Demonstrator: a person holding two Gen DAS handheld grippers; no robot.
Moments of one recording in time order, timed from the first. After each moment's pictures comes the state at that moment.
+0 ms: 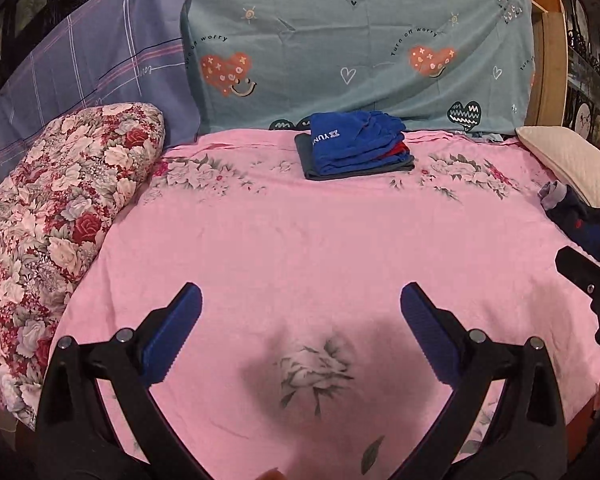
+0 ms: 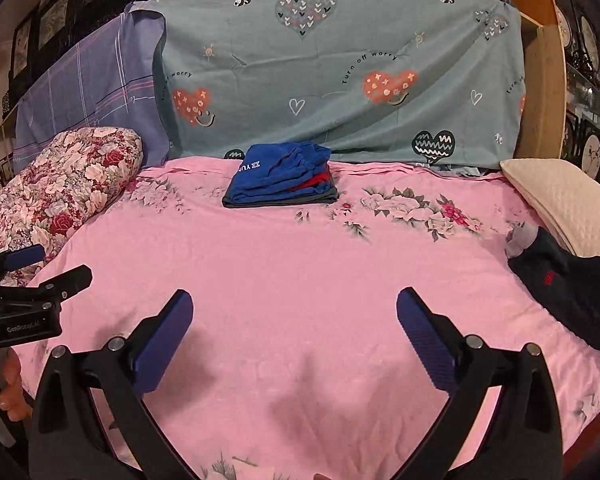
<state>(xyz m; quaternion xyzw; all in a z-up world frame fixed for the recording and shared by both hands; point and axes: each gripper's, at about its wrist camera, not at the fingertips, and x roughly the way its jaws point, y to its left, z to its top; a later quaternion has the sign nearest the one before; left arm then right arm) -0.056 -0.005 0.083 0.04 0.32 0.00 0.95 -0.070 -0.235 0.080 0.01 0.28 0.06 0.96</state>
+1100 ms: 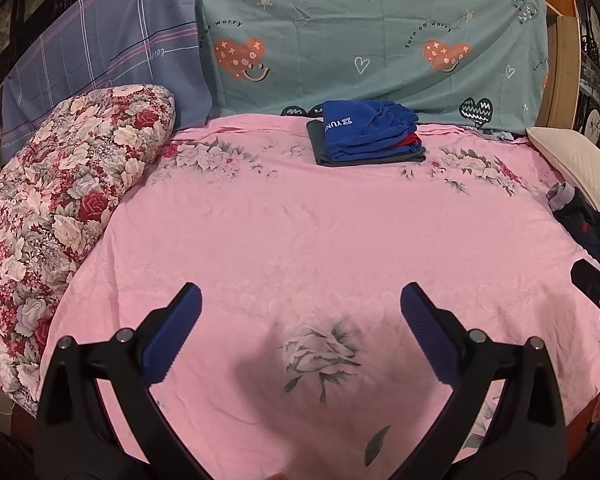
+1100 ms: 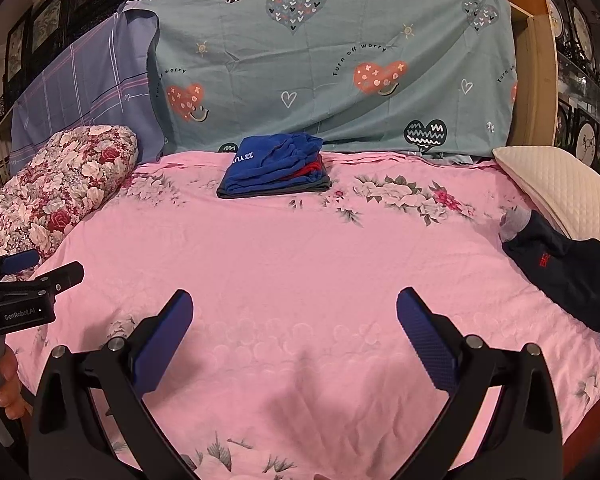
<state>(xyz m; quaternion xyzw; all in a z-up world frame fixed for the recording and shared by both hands) -0.056 0.001 0.071 0.02 0.34 0.02 0.94 -0.082 -0.240 0.070 0.02 0.29 0.05 0.96</state>
